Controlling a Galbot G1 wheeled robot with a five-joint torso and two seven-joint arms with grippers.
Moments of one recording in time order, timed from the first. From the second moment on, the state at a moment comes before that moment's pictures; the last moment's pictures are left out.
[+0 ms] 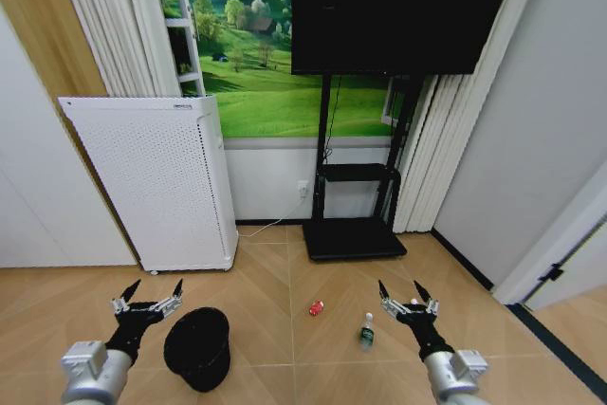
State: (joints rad) left arm 1.74 -1.32 -0.92 -2.38 -0.35 0.34 0.02; right arm -1.66 1.51 0.79 2.18 0.23 -0.04 -0.18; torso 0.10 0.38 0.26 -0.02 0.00
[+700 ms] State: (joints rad) left arm 1.74 -1.32 -0.93 -2.38 -0.35 0.33 0.02; right arm -1.65 1.51 0.79 2.18 0.23 -0.04 -0.18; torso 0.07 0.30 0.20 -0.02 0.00
